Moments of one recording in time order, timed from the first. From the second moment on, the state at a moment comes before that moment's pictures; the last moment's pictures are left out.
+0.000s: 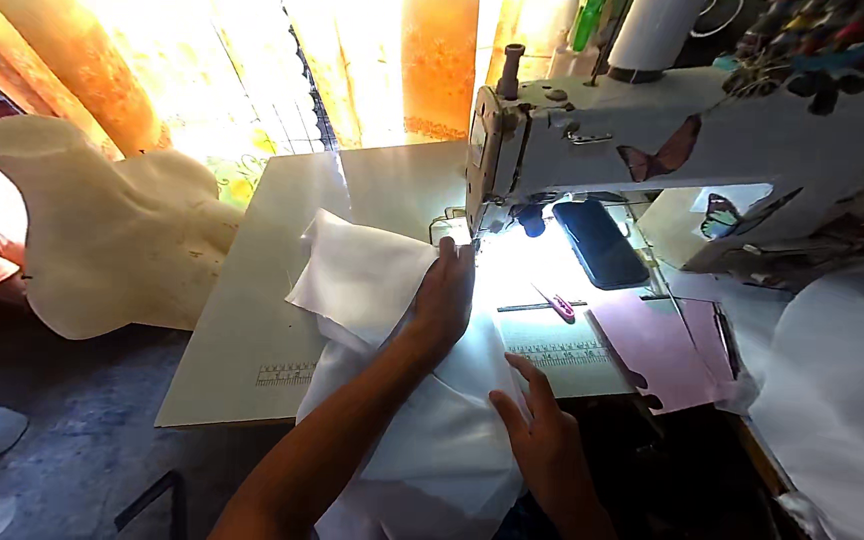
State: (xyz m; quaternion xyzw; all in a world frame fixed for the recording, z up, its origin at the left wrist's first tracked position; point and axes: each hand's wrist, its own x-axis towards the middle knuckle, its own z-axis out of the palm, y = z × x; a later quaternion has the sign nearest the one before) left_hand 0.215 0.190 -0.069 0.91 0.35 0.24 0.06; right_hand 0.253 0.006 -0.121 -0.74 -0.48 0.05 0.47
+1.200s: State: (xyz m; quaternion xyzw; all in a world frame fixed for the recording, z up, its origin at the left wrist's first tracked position) left_hand 0.202 0.206 -0.103 0.93 0.25 0.21 0.16; right_hand 0.369 0.118 -0.092 -0.65 -0.73 -0.10 0.18
